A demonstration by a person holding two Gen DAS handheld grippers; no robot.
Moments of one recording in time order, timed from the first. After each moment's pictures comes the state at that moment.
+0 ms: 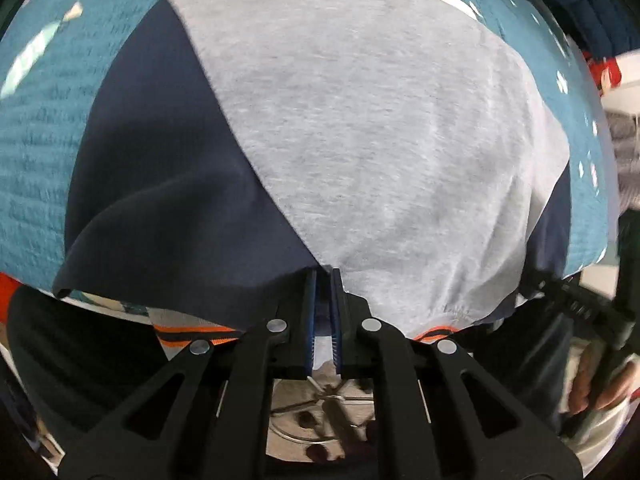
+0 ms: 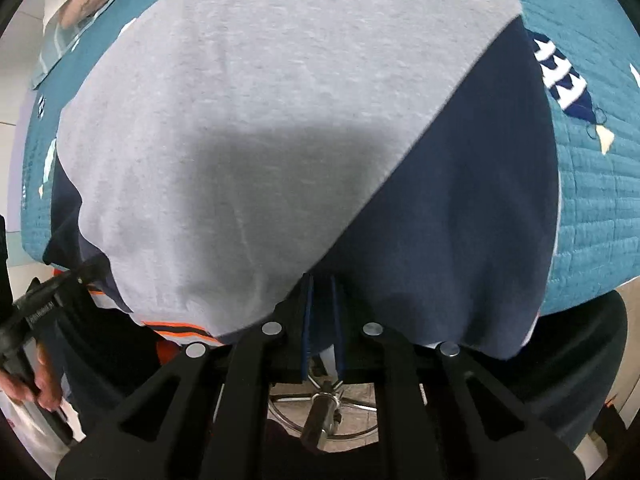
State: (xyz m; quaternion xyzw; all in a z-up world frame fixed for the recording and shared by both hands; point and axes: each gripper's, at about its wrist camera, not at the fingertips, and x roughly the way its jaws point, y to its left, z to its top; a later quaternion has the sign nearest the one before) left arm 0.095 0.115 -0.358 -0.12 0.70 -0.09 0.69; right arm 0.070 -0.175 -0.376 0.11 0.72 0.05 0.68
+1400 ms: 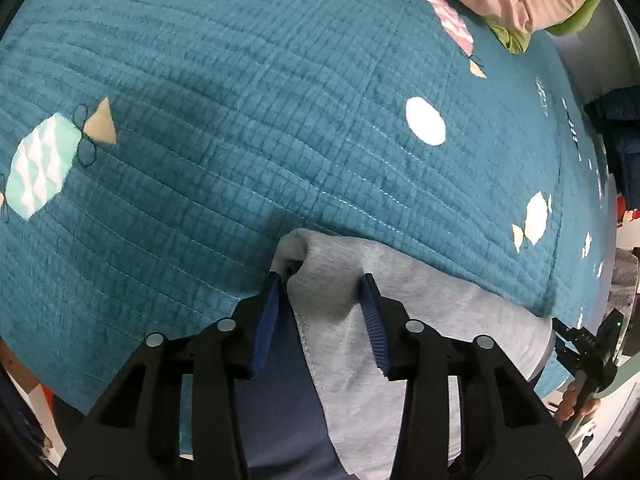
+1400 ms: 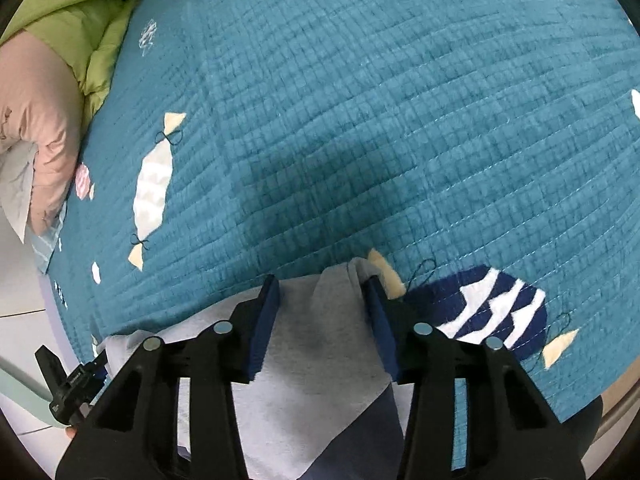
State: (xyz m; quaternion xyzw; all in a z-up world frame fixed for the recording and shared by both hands) left arm 0.277 0.220 -0.358 -0.21 0.67 0.01 0.71; right arm 0.246 -0.320 -0.373 0.28 0.68 -0.05 0.68
